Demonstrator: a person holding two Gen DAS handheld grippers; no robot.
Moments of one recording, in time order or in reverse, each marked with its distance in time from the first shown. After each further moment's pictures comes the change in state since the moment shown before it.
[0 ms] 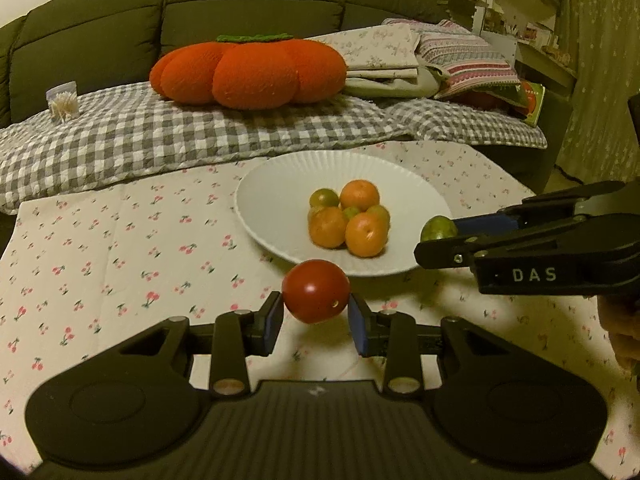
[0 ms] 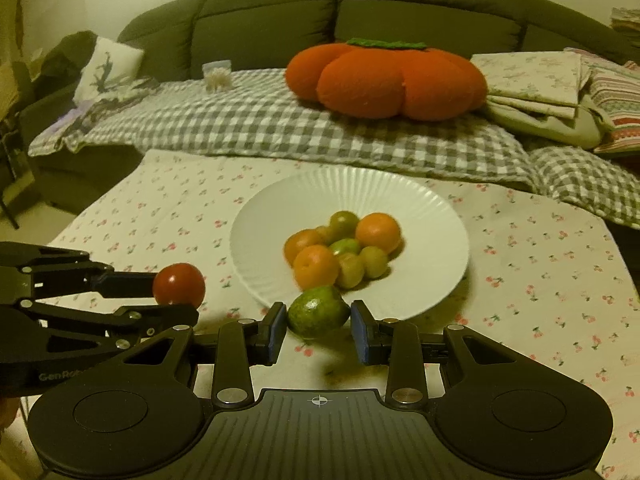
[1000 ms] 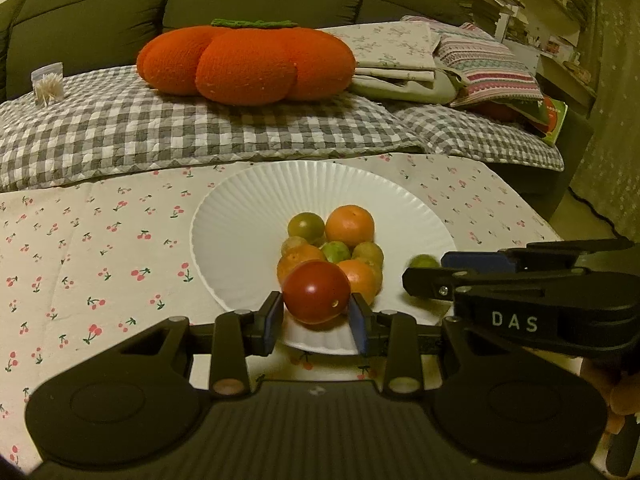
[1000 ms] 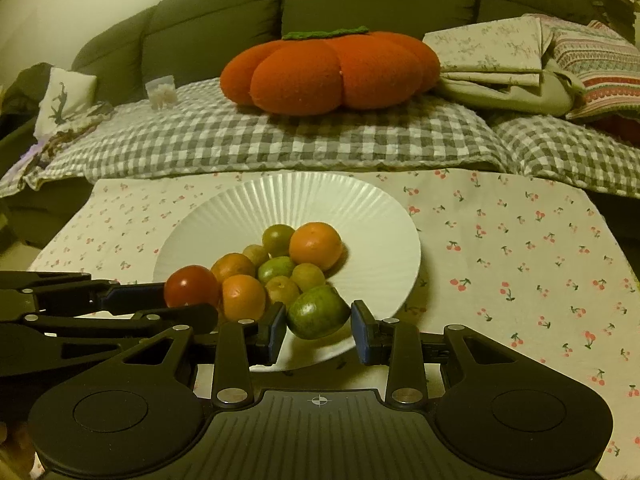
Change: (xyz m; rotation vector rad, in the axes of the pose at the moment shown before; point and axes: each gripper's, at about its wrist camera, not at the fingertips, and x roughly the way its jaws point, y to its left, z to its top) left arm 0.054 -0.016 0.034 -0.091 0.027 0.005; right arm 0.031 -0.044 0.010 0.124 0.003 -0.045
